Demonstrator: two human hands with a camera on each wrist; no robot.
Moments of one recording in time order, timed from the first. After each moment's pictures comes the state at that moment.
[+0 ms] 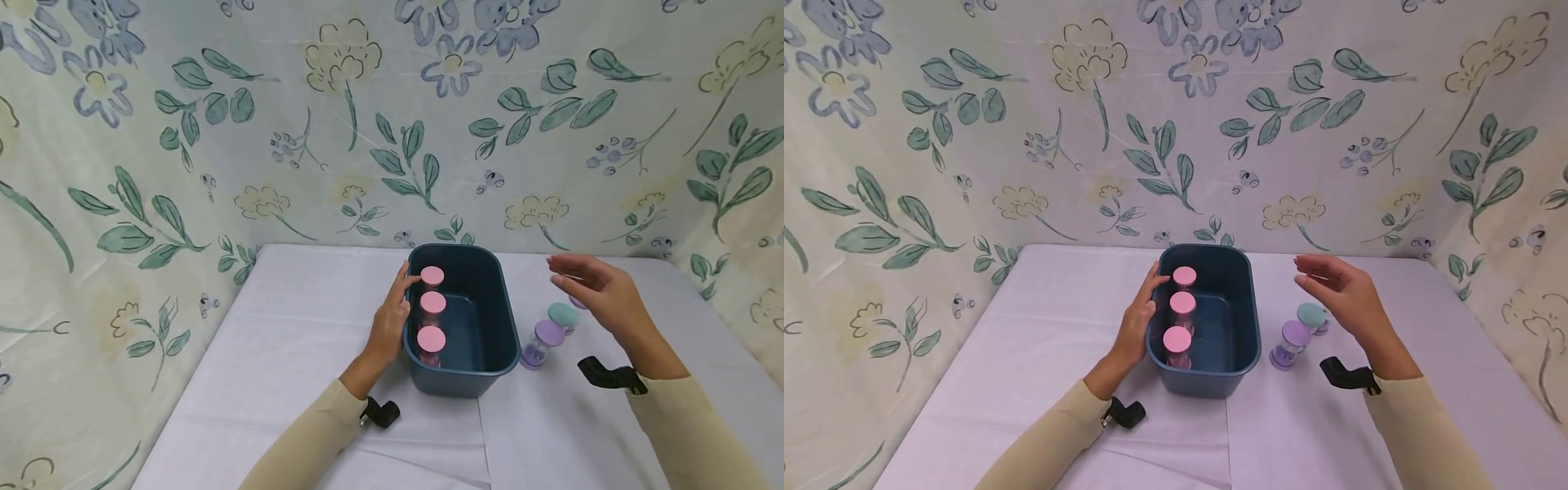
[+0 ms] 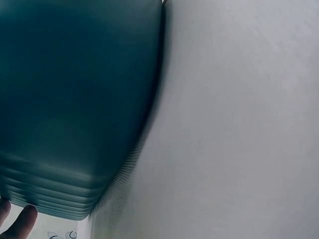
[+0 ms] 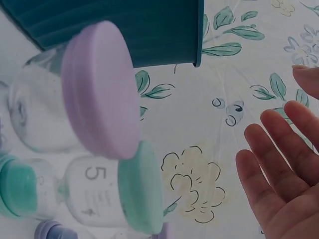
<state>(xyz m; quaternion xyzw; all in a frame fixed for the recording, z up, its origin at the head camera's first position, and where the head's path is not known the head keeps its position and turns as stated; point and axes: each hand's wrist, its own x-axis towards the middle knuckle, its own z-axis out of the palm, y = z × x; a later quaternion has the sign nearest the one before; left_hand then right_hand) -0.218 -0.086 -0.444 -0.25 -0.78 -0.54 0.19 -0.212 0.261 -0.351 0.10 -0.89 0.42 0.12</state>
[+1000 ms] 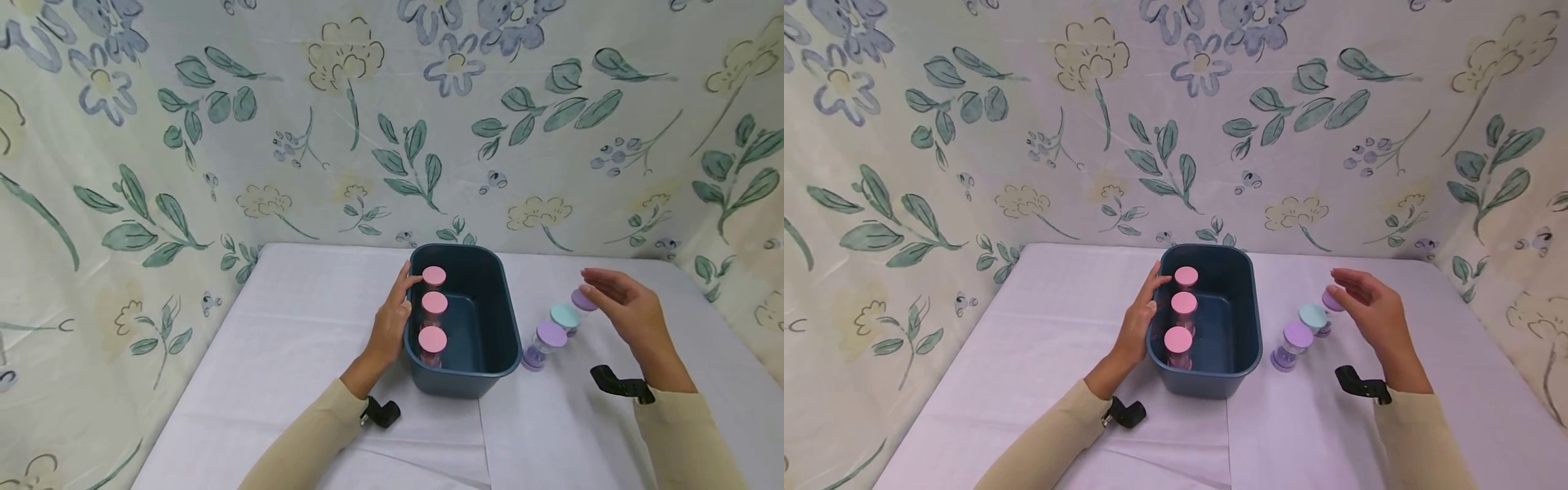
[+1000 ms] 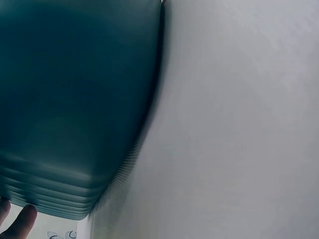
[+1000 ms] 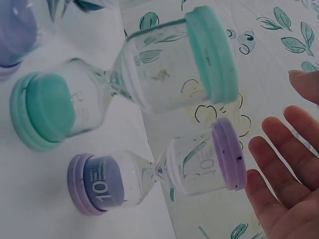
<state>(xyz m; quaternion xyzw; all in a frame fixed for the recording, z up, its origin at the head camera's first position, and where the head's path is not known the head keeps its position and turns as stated) -0.220 -0.085 -0.444 -0.26 -0.78 -0.54 0.20 -0.219 0.307 -0.387 0.00 -0.89 0.44 0.11</state>
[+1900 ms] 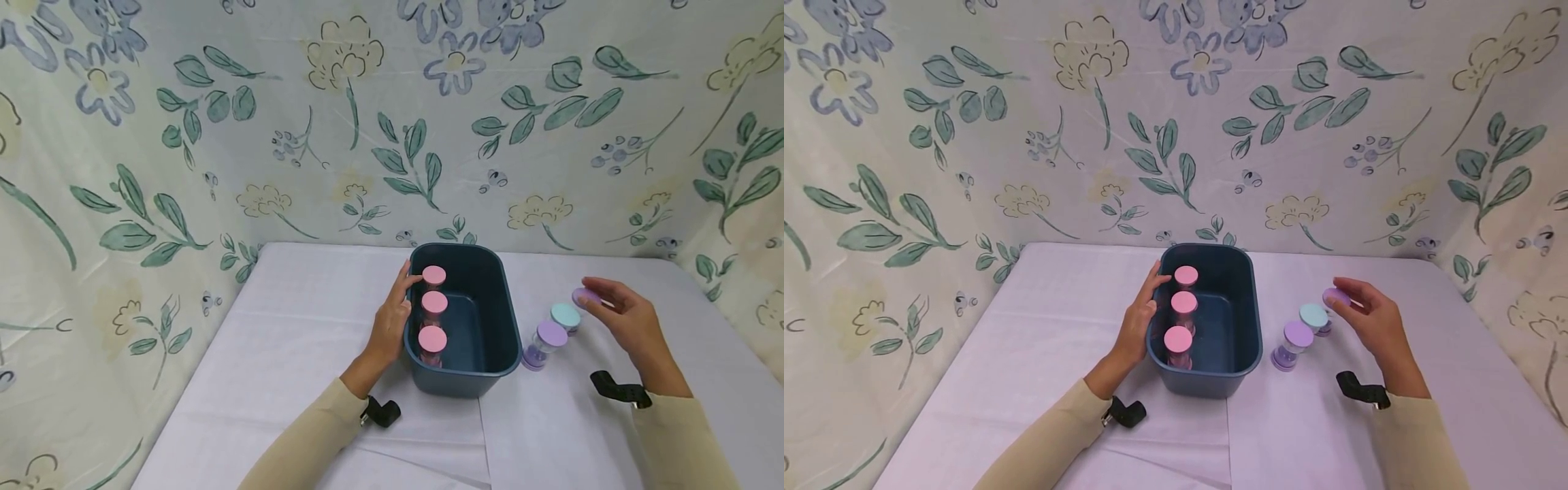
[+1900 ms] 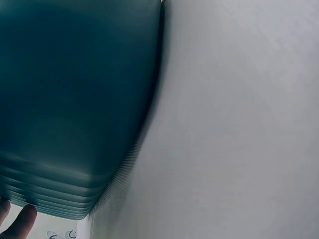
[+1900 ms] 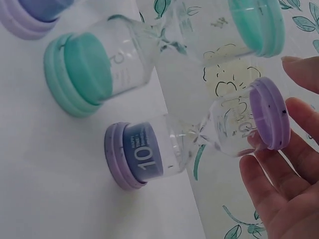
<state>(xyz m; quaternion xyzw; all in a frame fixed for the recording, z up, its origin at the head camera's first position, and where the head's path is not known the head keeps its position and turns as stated) -0.219 -0.085 -0.444 -0.25 -0.78 -0.54 0.19 -0.220 0.318 -0.412 0.00 -0.89 0.45 0.10</state>
